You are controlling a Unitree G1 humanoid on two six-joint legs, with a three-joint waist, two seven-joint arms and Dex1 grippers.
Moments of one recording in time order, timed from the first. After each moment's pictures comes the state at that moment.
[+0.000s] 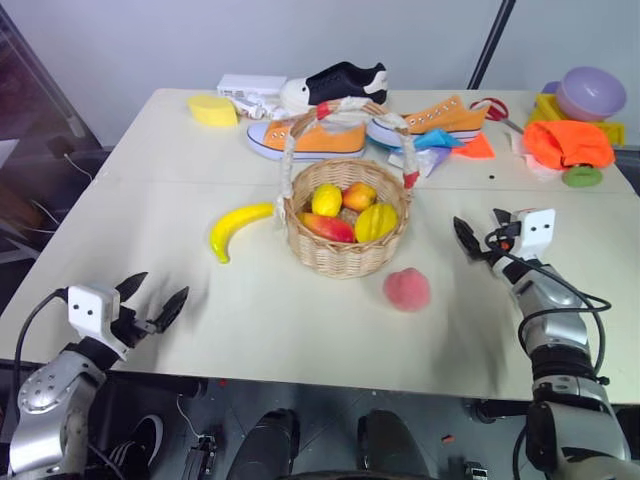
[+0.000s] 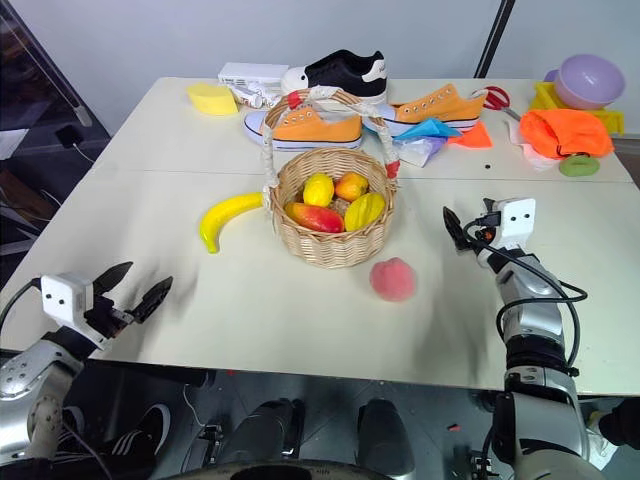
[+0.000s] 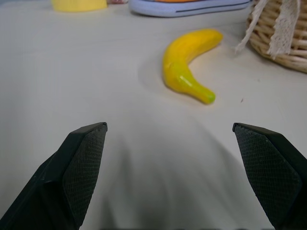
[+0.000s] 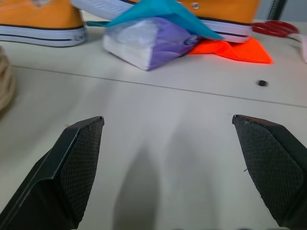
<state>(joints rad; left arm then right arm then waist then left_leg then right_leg) 0.19 0.50 0.40 -0.09 -0.45 0.06 -0.69 -0.46 -0.52 -0.31 0.66 0.28 -0.14 0.56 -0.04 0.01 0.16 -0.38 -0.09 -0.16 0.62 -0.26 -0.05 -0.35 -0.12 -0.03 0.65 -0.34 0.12</state>
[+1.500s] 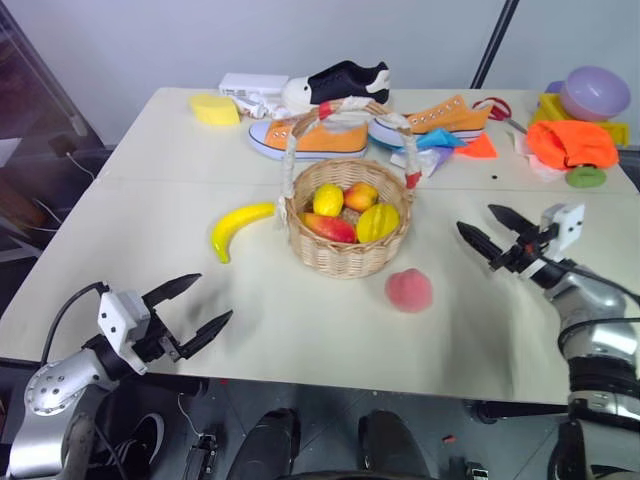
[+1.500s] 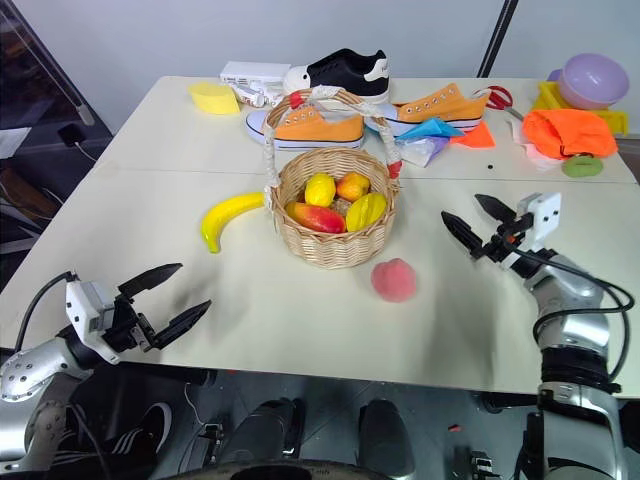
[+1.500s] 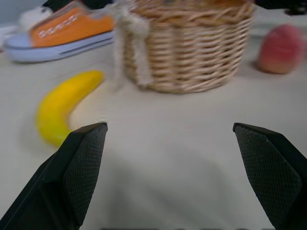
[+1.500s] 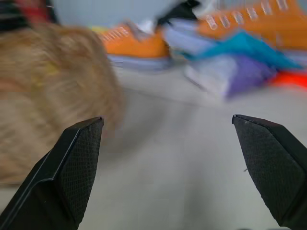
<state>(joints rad) 0.25 0.57 0.26 -0.29 -0.51 -0.01 -0.97 -0.30 -0.75 -0.31 0.24 0.56 0.21 1.00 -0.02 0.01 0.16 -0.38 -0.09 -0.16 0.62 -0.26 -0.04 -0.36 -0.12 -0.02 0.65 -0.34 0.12</state>
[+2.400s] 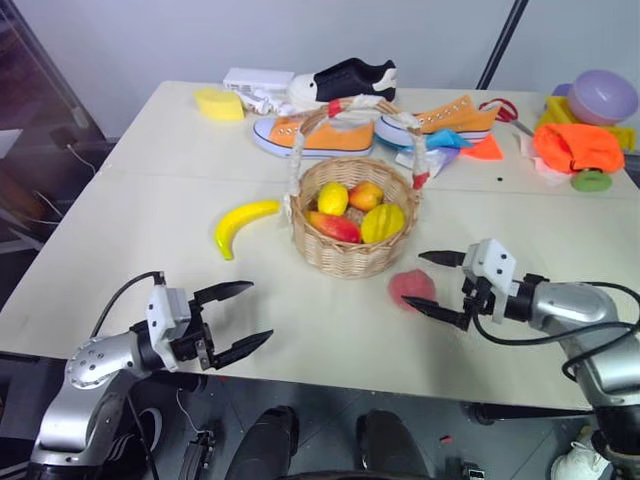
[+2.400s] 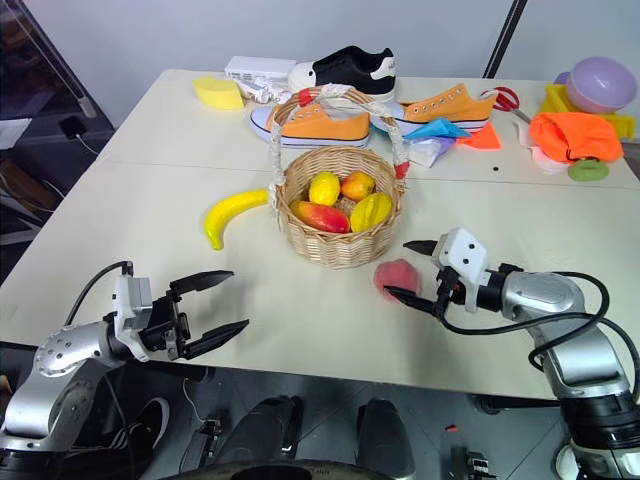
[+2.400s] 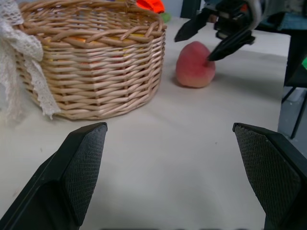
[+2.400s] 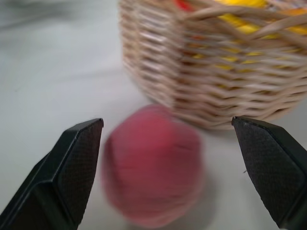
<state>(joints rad) 0.18 0.59 0.13 -0.33 -0.55 0.06 -1.06 -0.11 -0.79 -0.08 -0.24 0.36 0.30 0.95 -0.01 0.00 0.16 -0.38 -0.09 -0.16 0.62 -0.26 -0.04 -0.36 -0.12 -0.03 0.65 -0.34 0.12</state>
